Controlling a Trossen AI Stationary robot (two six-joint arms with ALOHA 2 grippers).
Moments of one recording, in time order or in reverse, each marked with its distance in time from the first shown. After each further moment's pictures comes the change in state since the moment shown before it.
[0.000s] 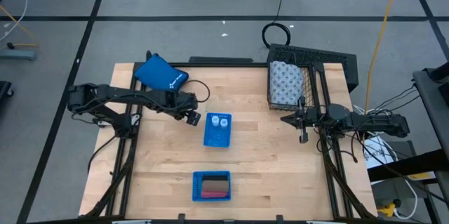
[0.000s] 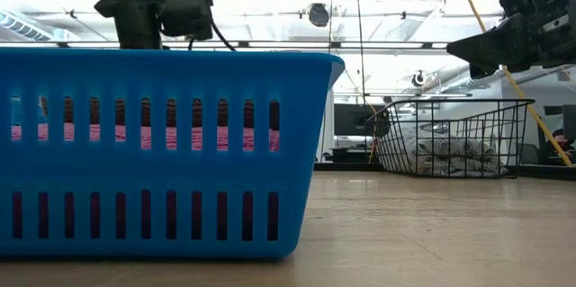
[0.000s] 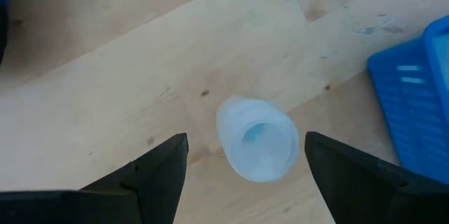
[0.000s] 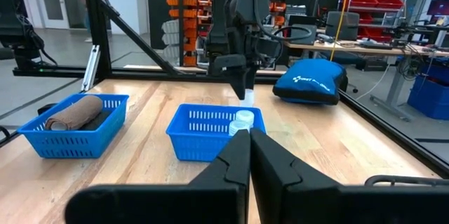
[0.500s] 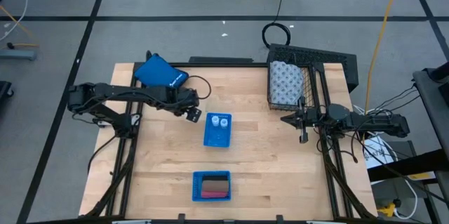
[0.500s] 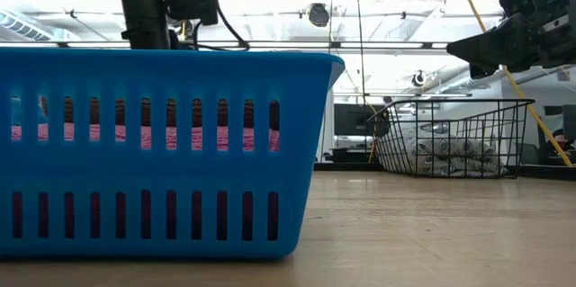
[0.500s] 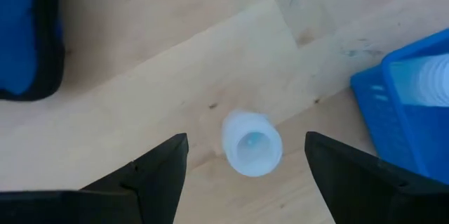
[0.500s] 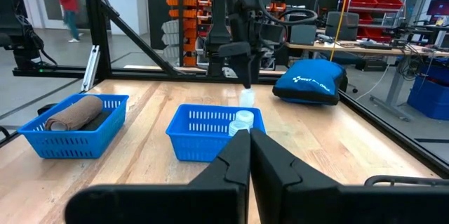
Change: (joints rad) left arm 0.000 0.000 0.123 -0.150 -0.054 0.013; right arm 0.000 0.000 0.000 0.000 0.000 0.000
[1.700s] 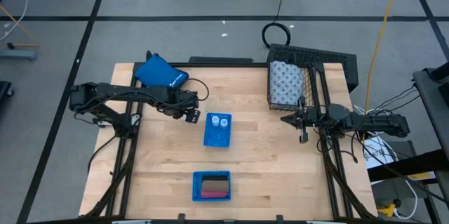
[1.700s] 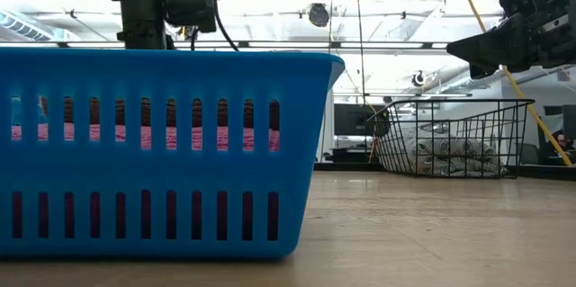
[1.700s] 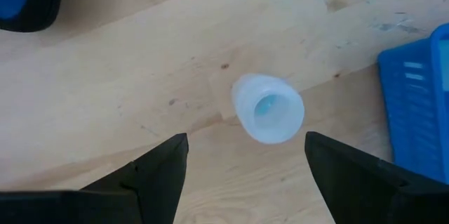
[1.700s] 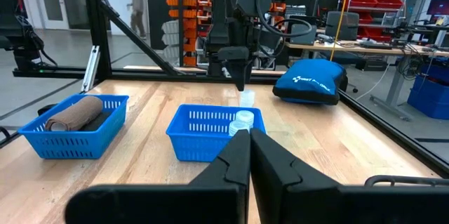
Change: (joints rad) left arm 0.001 0.021 0.002 -0.089 0.081 -0.137; right arm 0.000 0.000 0.000 0.000 0.000 0.001
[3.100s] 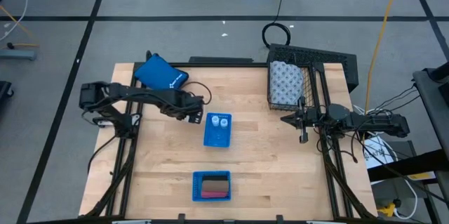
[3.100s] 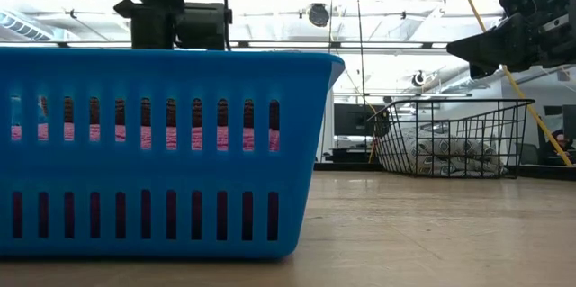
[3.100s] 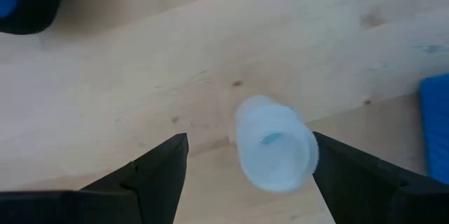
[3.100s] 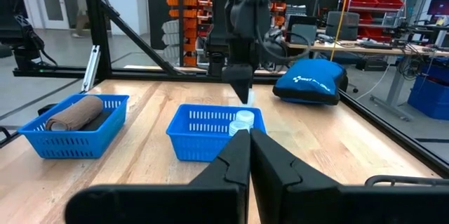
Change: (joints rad) left arm -0.014 0.101 0.000 0.040 -0.071 -0.068; right arm 0.000 0.000 0.000 0.000 0.000 0.000
